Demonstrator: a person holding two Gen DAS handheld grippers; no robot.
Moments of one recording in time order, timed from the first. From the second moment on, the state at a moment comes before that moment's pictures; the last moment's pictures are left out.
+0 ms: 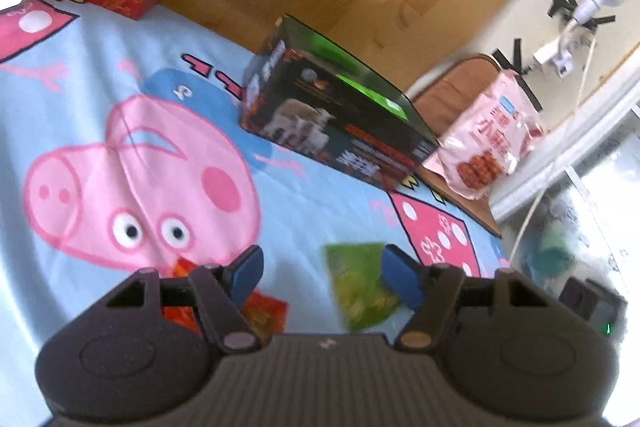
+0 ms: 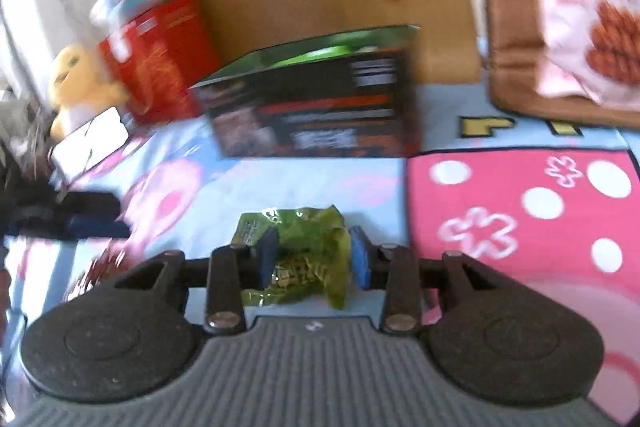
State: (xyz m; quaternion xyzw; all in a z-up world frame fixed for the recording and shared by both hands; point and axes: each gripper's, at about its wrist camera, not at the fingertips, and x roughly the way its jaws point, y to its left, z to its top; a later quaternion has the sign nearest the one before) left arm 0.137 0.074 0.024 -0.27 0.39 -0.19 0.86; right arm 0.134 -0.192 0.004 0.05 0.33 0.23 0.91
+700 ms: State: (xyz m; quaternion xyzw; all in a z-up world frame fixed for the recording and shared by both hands) left arm 0.111 0.036 0.008 -0.26 0.41 -0.23 0.84; right arm 0.056 -0.171 0.007 -0.02 0.20 0.21 0.96
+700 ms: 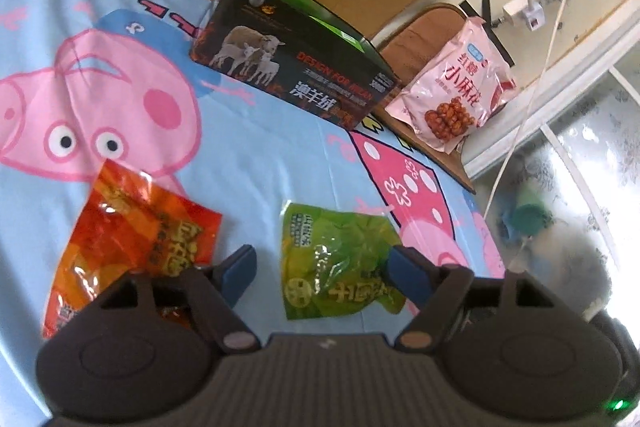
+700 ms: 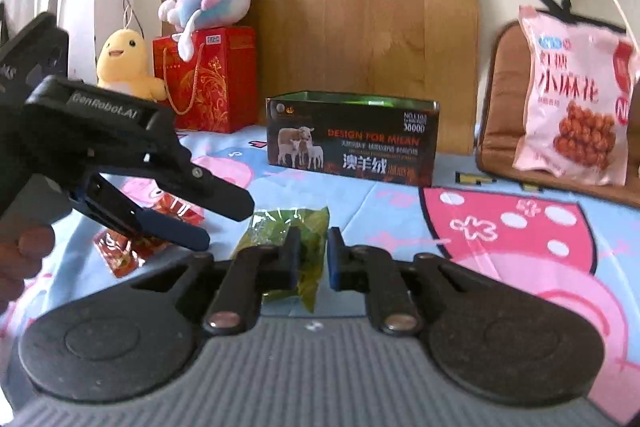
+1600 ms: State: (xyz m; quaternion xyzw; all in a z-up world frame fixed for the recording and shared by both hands) left arm 0.110 0.064 0.013 -0.33 0.38 -0.24 0.83; right arm 0.107 -0.262 -0.026 0.47 0.34 0.29 0.76
